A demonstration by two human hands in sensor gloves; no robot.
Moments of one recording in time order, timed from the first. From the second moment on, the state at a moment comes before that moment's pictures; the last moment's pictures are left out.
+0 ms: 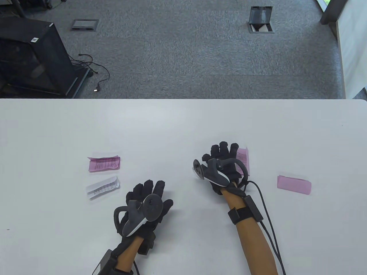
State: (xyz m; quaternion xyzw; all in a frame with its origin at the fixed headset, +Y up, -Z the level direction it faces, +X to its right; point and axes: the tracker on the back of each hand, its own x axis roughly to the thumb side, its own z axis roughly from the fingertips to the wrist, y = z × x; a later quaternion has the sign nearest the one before) left_hand -0.138 -0.741 -0.229 -0.03 -0.03 0.10 0.99; right_hand 0.088 -0.754 -0.365 -0.09 0.08 -0.98 0.17
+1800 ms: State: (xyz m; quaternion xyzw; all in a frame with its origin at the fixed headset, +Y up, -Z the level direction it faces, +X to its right) left_hand -0.126 -0.768 -0.206 0.00 -0.01 0.50 0.87; right_hand 0.118 -0.707 -0.195 -0.18 0.08 -0.91 -0.37
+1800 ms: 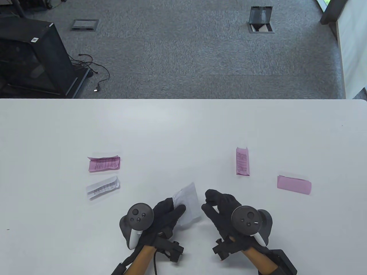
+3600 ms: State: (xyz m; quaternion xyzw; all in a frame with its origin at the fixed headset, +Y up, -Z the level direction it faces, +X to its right) left_hand -0.131 -0.765 -0.204 -0.03 0.01 0.40 0.92; right_hand 0.169 -0.746 -0.241 -0.04 -0.01 -0.95 -0.30
